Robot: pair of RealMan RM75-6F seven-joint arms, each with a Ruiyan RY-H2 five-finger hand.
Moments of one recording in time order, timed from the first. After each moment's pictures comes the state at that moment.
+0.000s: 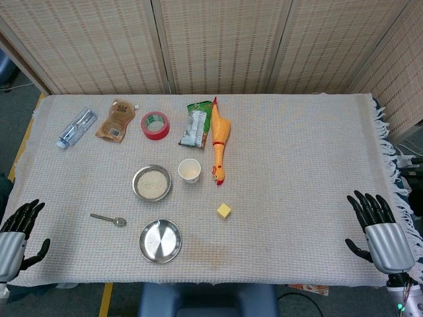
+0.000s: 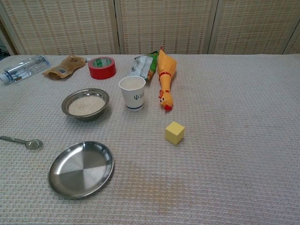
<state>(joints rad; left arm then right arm) -0.09 -1.08 0.04 -1.63 1.54 1.55 -0.05 0.05 -1.10 0.00 -1.67 -1.62 1.52 -0.14</state>
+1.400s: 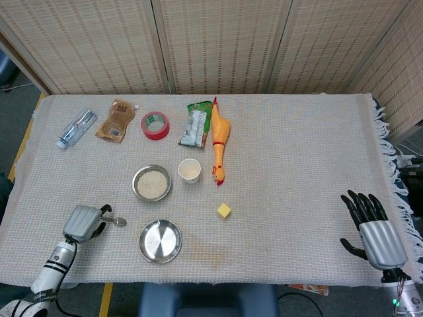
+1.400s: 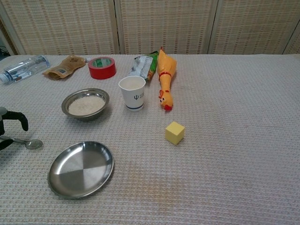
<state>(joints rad) -0.39 -1.46 -0.03 -1.23 1.46 1.10 0.21 0.07 -1.10 0.00 -1.68 -1.60 1.46 -0.14</state>
